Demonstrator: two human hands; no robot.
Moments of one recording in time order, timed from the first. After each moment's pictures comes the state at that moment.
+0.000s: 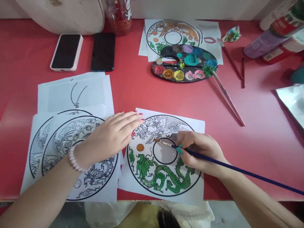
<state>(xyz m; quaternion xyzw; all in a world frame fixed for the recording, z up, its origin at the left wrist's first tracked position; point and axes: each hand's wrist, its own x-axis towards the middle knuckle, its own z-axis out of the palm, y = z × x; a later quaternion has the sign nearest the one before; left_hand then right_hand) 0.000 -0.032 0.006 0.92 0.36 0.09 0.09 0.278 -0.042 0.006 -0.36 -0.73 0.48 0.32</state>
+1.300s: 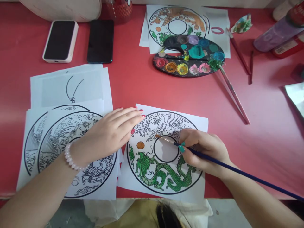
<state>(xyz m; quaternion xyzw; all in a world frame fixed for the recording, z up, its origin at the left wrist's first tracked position) -0.001 -0.032 0.006 0.93 0.36 0.07 0.07 0.276 -0.042 0.009 -0.34 -0.76 0.45 0.33</state>
